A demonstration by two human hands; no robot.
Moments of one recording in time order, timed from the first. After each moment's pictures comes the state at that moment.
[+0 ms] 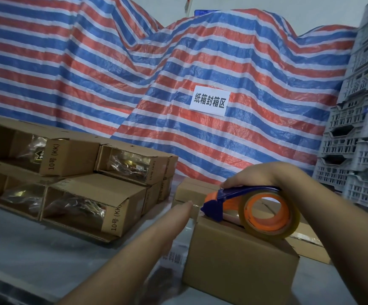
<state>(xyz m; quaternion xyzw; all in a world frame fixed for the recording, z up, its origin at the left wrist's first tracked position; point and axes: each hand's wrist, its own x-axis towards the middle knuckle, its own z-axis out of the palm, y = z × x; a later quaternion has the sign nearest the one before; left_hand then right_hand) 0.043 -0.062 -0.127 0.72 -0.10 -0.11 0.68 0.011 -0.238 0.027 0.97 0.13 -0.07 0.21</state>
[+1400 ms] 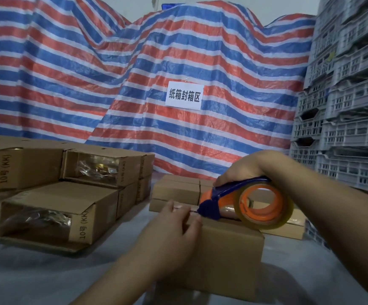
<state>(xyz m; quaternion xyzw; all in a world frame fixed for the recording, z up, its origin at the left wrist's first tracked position) -0.014 -0.080 -0.132 0.88 -0.30 0.14 0.34 -0.020 -0.266 0.028 0.99 -0.04 -0.11 0.06</state>
